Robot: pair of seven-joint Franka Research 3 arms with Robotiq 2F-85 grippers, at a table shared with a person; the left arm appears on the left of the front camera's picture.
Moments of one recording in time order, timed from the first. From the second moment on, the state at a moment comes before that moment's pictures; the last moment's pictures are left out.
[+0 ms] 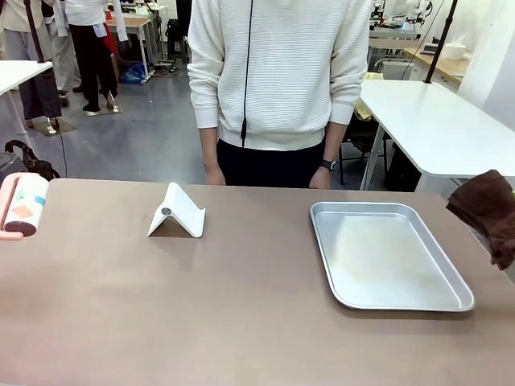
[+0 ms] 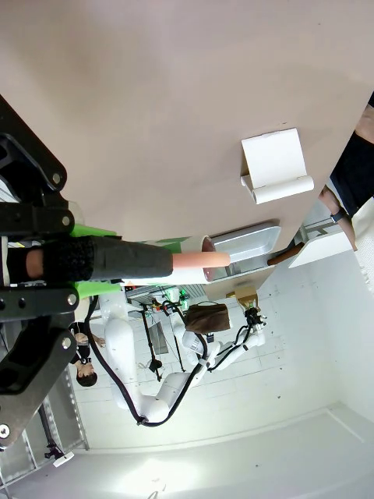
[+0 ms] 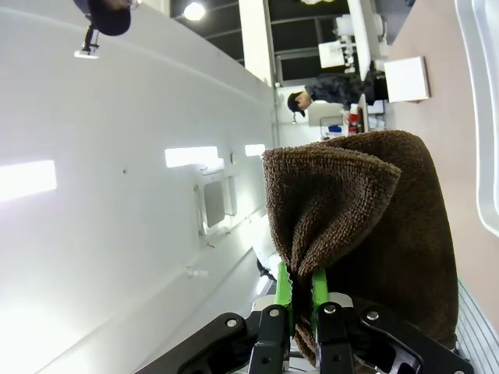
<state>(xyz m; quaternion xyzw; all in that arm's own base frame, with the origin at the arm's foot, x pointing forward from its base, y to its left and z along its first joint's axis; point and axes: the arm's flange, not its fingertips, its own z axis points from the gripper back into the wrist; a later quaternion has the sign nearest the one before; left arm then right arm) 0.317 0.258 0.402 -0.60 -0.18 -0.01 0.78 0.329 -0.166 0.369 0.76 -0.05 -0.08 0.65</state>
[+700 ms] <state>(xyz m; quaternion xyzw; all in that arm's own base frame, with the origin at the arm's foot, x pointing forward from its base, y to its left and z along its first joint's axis) 0.318 0.257 0.404 -0.61 -0.18 -0.01 0.77 0.333 -0.162 0.369 0.75 -0.05 -0.08 0.65</state>
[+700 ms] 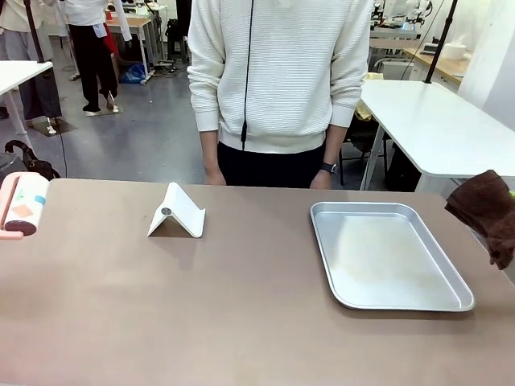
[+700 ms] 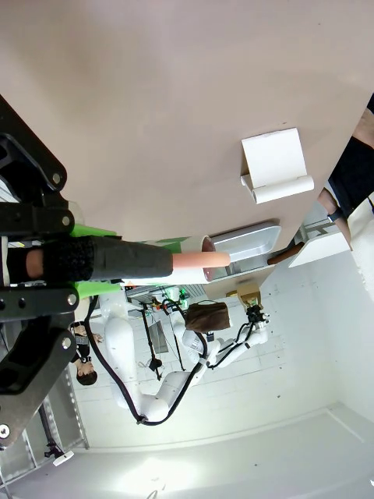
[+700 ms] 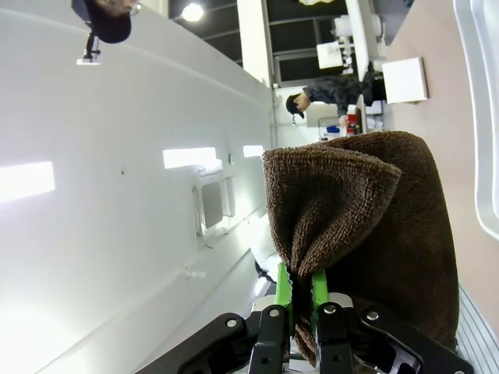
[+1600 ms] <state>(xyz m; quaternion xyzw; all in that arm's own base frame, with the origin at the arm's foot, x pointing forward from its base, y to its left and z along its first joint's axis) 0.385 -0.006 0.556 -0.41 -0.15 0.02 0.90 0.420 0.120 0.418 0.62 -0.10 -0.09 0.77</state>
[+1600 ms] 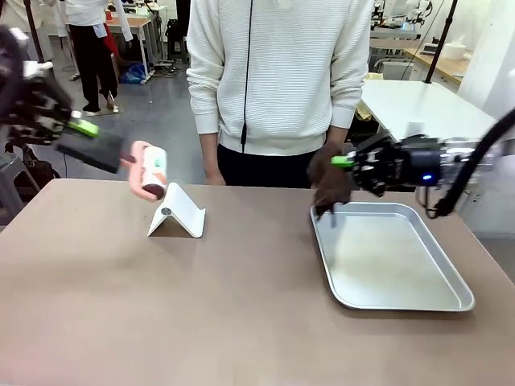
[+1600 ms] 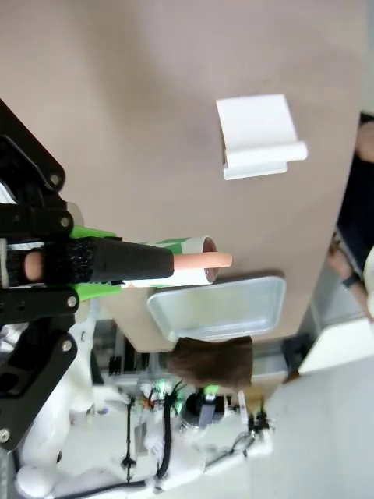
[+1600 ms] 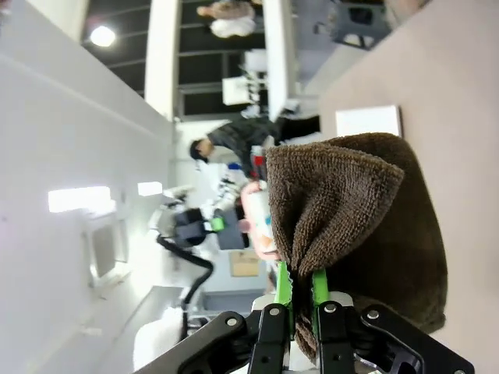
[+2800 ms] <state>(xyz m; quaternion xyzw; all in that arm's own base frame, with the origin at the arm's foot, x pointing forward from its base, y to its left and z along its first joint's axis) 0.457 -0.108 0.510 -0.29 -0.11 0.03 0.95 0.424 0.200 0.327 0.51 -0.05 -0.06 0.86</state>
